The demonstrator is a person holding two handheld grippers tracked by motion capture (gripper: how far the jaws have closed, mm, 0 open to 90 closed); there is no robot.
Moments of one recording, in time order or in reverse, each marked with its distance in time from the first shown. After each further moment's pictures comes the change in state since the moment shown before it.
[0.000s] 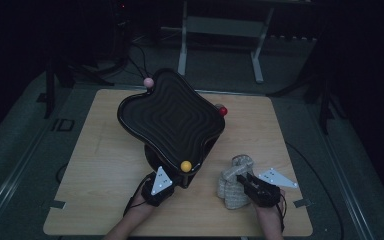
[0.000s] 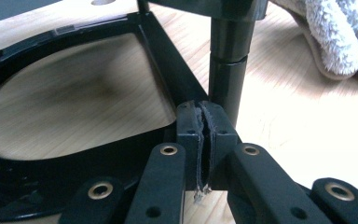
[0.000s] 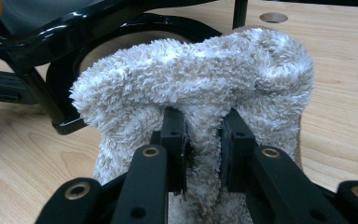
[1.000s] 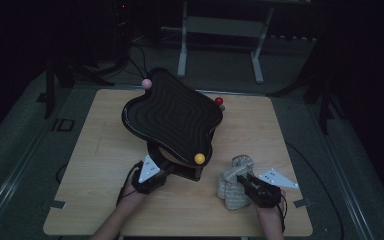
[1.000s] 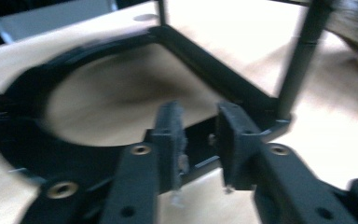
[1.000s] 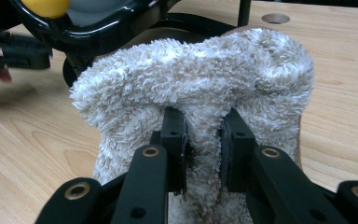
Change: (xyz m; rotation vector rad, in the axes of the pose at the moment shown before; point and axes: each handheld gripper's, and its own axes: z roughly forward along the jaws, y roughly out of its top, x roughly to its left) left arm 0.058 -0.004 -0.017 -0.064 0.092 -0.079; right arm 0.001 0.000 -0.002 -0.003 0.010 -0.004
